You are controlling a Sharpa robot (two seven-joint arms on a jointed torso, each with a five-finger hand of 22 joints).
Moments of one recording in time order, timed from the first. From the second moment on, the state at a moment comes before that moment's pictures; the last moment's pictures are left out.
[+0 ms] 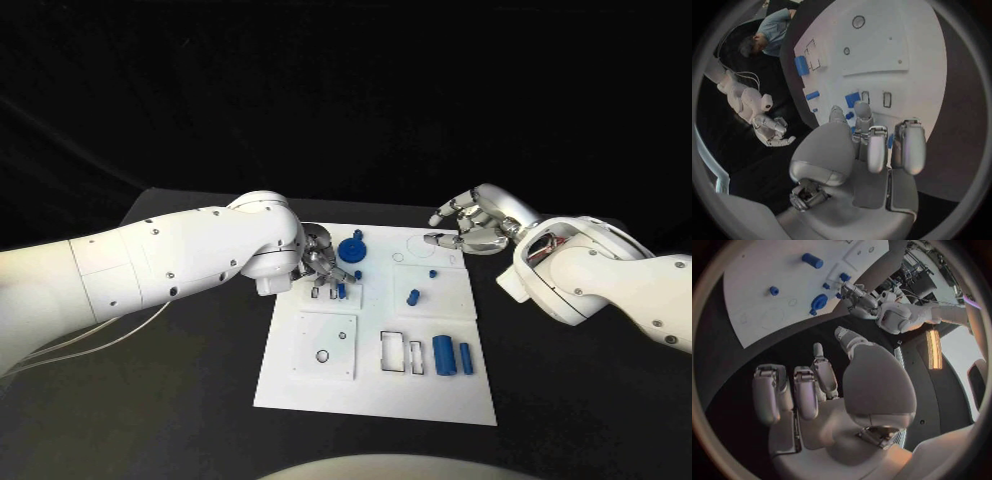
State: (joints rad) left arm 1.33 -0.58 -0.12 1.37 -0.92 0.19 -0.62; left_hand 1.33 0.19 -0.44 0.29 0.31 0.90 0.07 0.47 0.74 1.25 -0.01 0.82 0.89 1.47 -0.06 1.57 1.31 0.05 1.46 0.05 1.47 1.31; right arm 1.28 -0.97 -0.12 1.69 -1.05 -0.50 -0.16; right_hand 1.22 -0.25 0.36 0.17 0.24 0.97 0.12 0.15 0.51 1.37 0.05 1.31 1.31 1.47 -0.02 1.56 1.31 0.01 1.46 0.09 1.48 1.31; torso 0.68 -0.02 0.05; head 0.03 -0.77
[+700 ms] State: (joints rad) left arm 1.33 -0.57 -0.12 1.36 -0.92 0.22 -0.62; left_hand 1.37 0.20 -0.44 0.29 0.46 0.90 0.06 0.49 0.76 1.26 -0.01 0.84 0.92 1.47 -0.06 1.57 1.31 0.05 1.46 0.05 1.47 1.31; right arm 1.28 -0.96 -0.12 1.69 -1.05 -0.50 -0.16; right_hand 1.22 -0.25 0.36 0.18 0.24 0.97 0.12 0.15 0.51 1.37 0.05 1.31 1.31 1.47 -0.02 1.56 1.31 0.01 1.46 0.09 1.48 1.31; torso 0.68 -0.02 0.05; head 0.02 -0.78
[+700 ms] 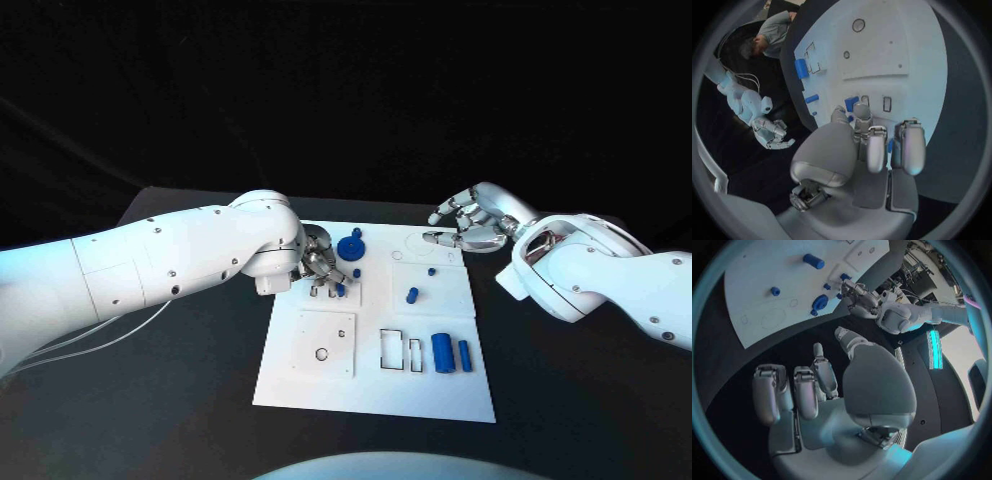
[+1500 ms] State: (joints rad) left arm 1.33 -0.56 -0.12 1.34 -0.90 0.24 -0.63; left_hand 1.37 0.20 -0.44 0.29 0.46 0.90 0.06 0.49 0.77 1.26 -0.02 0.85 0.93 1.47 -0.06 1.57 1.31 0.05 1.46 0.05 1.47 1.31; right arm 1.28 -0.96 -0.12 1.68 -1.05 -0.49 -0.16; right_hand 1.22 -0.25 0.36 0.18 0.24 0.97 0.12 0.15 0.52 1.37 0.05 1.31 1.31 1.47 -0.02 1.56 1.31 0.01 1.46 0.09 1.47 1.31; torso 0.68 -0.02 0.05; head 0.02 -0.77
